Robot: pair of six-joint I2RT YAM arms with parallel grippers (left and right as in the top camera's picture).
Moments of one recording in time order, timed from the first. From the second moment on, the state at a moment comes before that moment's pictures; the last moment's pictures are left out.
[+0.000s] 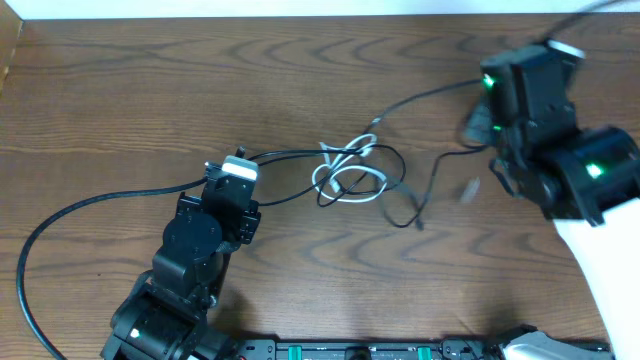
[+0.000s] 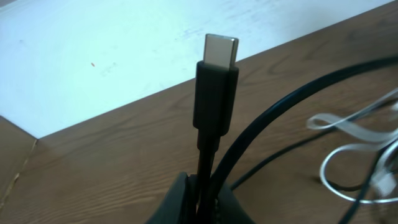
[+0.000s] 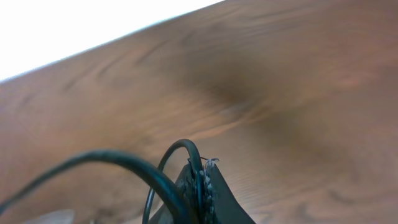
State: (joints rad) left arm -0.50 0.65 0.81 -0.53 -0.36 0.17; right arm 0.42 1.40 1.71 -1.18 0.40 0.57
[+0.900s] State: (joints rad) left arm -0.50 0.65 0.81 -0.54 -0.37 0.17; right arm 0.36 1.56 1.71 -1.22 0.11 0.10
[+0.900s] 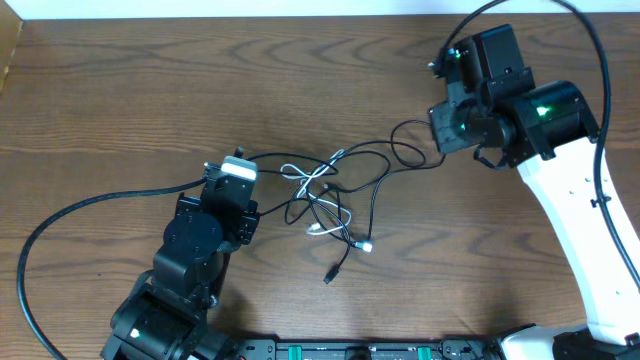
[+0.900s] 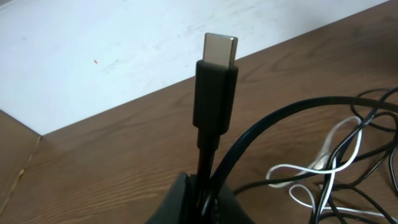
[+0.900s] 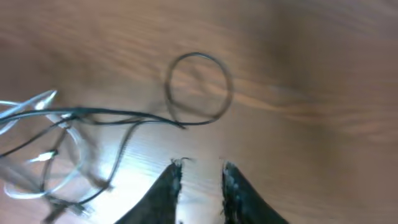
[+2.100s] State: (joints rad) left arm -0.50 0.81 0.81 -0.61 -0.22 0.15; right arm 0.49 1.60 1.67 -1.19 -0.20 -0.09
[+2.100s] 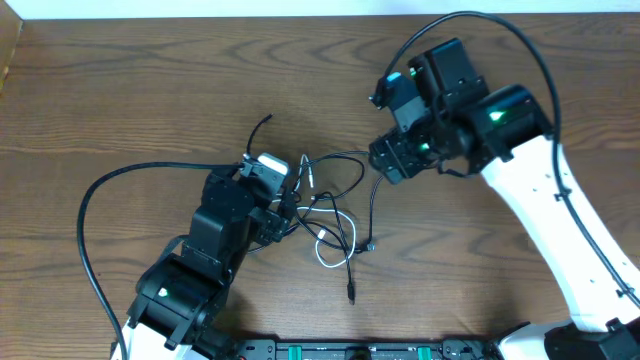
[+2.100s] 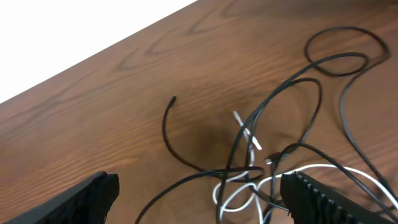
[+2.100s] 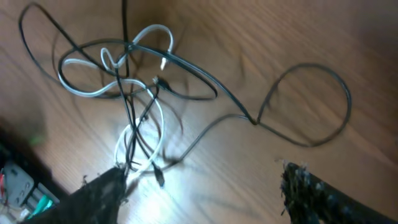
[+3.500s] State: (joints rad) left arm -0.50 0.76 0.81 -0.56 -0.43 0.13; right arm 0.73 1.60 1.20 -0.45 0.23 0.03
